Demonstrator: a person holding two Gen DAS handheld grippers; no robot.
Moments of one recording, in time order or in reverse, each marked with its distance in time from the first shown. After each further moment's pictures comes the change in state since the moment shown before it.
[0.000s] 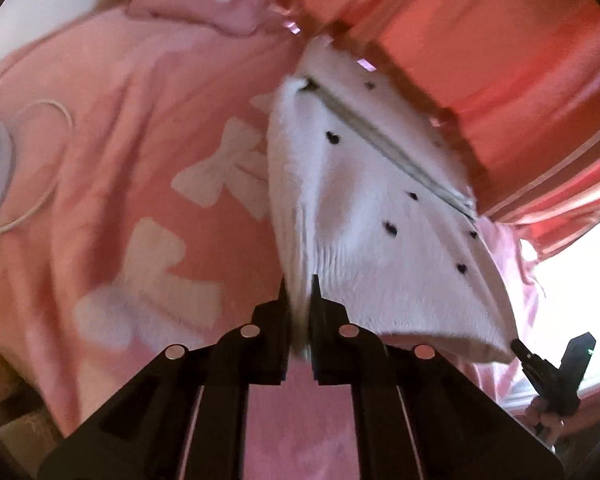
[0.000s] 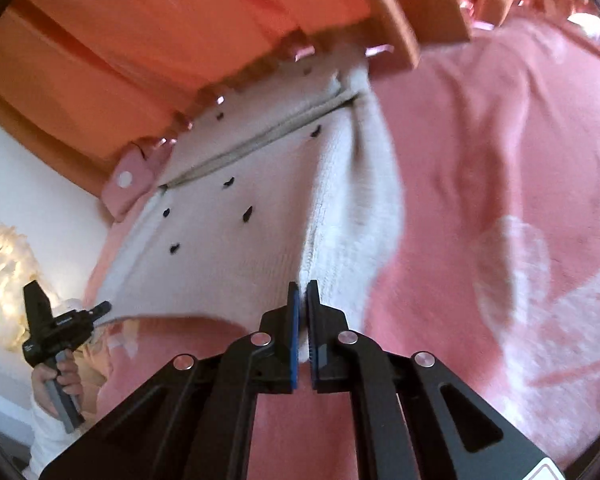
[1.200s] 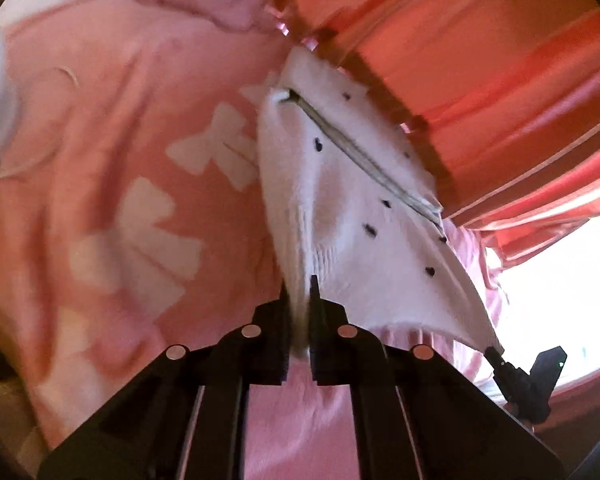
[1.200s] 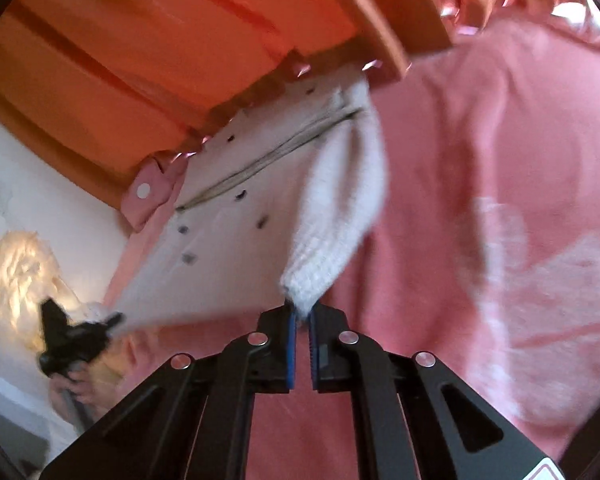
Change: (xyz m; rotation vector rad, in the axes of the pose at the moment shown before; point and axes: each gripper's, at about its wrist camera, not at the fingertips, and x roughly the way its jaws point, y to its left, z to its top) left arm -0.024 0.005 -0.026 -0.065 -0.015 -0.121; right arm -0.047 -0.017 -0.030 0.017 -0.043 0.007
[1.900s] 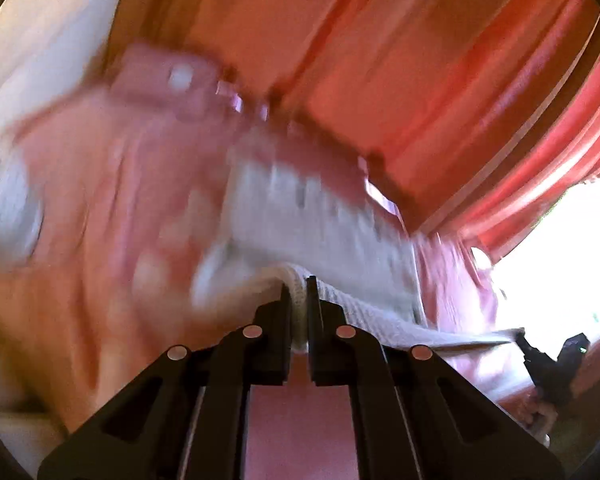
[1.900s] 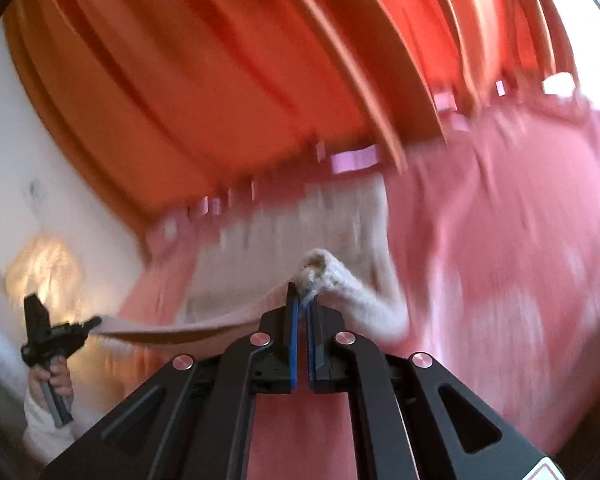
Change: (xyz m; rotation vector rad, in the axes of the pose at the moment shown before) left arm -0.070 -0.079 0.039 0.182 -0.189 0.000; right arm -0.068 0.003 0.054 -0.073 -0.311 0.084
